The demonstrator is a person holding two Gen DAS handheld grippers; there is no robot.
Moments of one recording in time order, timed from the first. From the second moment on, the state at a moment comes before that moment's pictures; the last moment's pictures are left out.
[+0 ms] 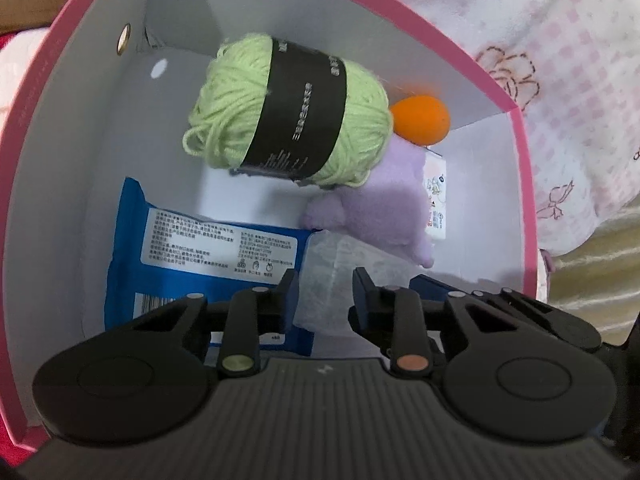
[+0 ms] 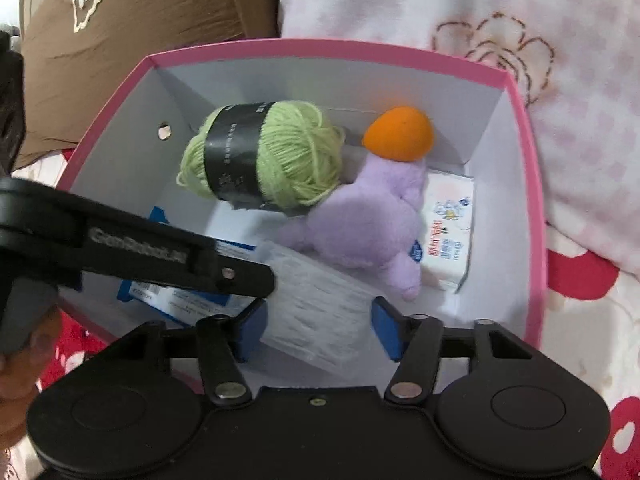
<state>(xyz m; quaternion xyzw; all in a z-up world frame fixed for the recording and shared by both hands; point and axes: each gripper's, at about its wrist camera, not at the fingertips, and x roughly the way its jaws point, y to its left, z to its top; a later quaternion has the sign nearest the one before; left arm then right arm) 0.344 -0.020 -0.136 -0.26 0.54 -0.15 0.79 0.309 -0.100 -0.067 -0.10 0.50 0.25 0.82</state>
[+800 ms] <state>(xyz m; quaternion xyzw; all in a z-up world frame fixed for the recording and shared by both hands) 0.302 -0.015 -0.070 -0.18 0.51 -0.13 0.83 0.254 -0.133 -0.008 -0.08 0.40 0.27 0.87</state>
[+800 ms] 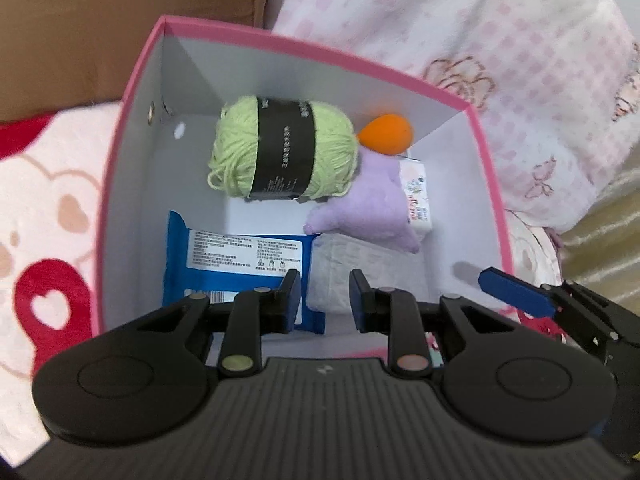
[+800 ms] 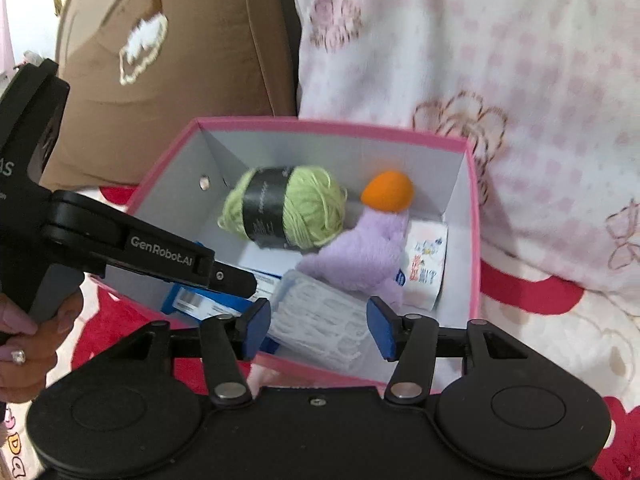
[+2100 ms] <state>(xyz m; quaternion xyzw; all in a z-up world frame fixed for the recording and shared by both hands) 0.131 -0.001 0.032 -0.09 0.46 -0.10 0.88 0.134 -0.172 0.058 -0.03 0.34 0.24 0.91</state>
